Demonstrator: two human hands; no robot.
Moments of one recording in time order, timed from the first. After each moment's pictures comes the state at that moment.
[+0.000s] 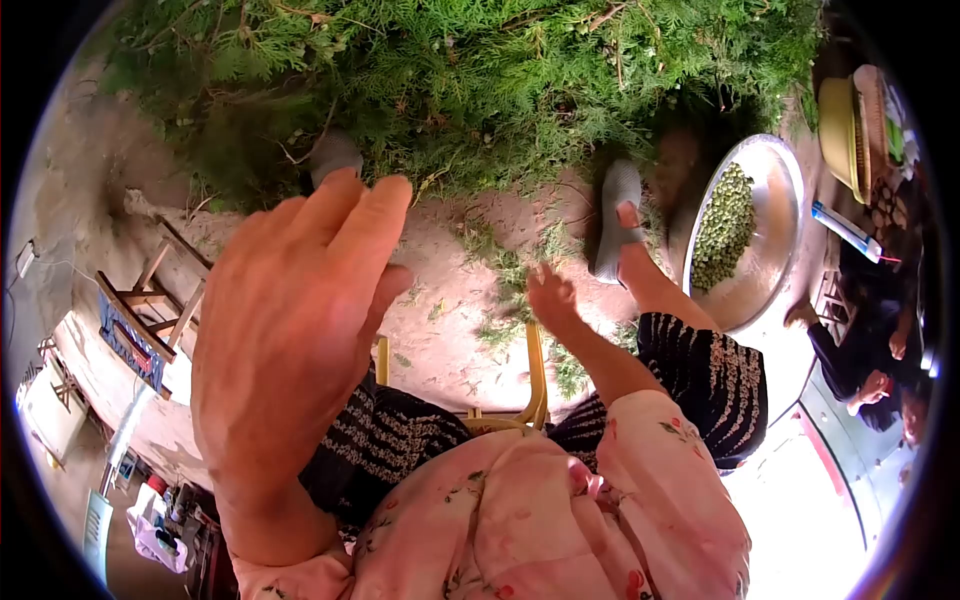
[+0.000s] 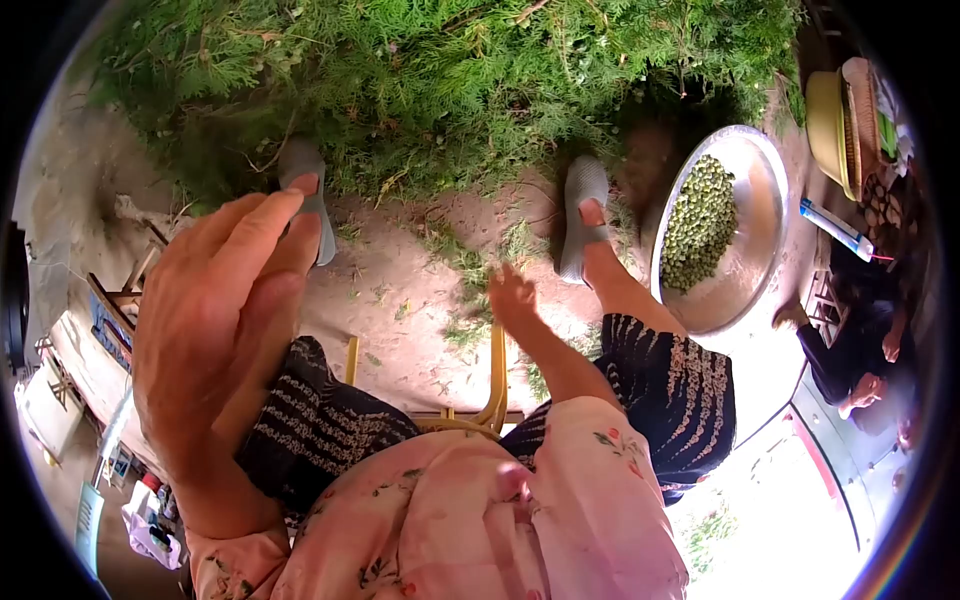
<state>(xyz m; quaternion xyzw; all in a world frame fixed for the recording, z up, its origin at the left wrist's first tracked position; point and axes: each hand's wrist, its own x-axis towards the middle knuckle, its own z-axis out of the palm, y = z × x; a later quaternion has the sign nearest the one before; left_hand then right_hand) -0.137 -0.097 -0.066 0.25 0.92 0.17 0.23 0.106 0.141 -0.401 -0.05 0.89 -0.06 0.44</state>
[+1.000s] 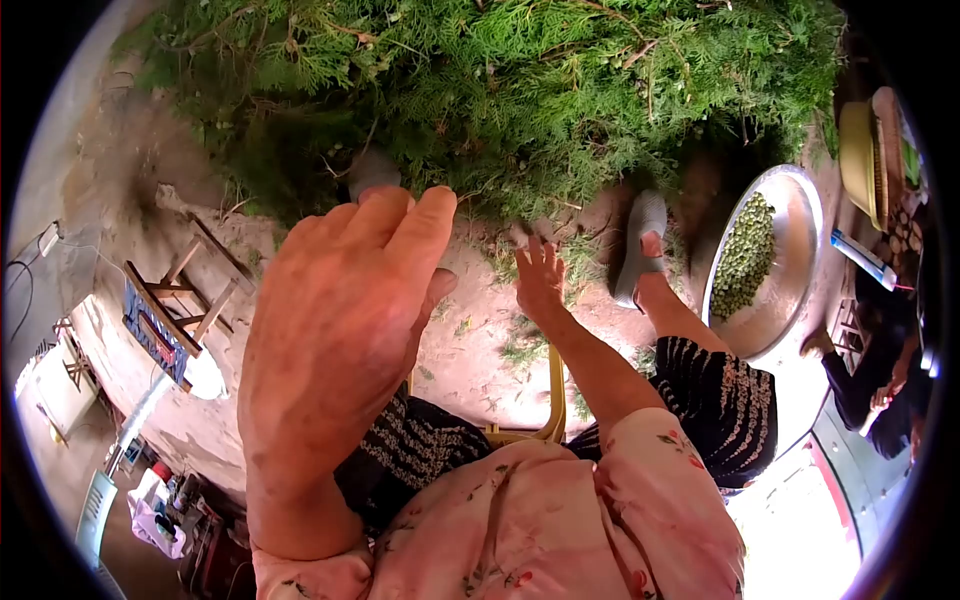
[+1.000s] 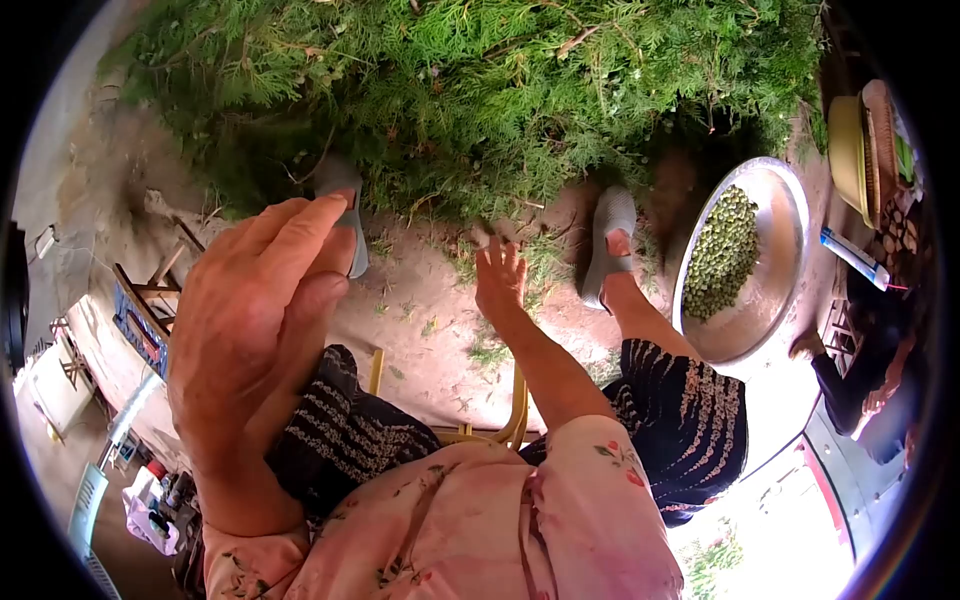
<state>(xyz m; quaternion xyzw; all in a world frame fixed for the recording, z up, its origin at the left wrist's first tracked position) -0.142 -0.103 -0.066 0.25 0.93 0.19 0.20 0.034 0.070 -0.387 -0.03 0.95 -0.07 0.30</state>
